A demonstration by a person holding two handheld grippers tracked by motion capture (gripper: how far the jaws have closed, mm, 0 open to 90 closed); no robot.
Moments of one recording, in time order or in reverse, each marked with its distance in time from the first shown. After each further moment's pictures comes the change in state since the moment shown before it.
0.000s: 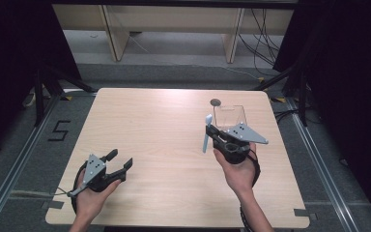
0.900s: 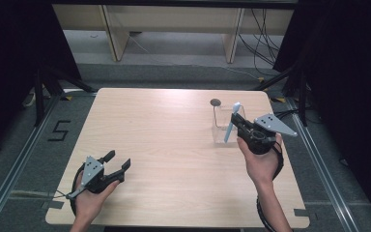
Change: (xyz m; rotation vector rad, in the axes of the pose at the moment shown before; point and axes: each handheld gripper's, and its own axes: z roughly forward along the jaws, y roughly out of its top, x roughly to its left) left arm 0.003 -0.006 -0.001 -0.024 0.015 -0.012; right arm -0.049 0.022 -0.031 -0.044 -0.153 0.025
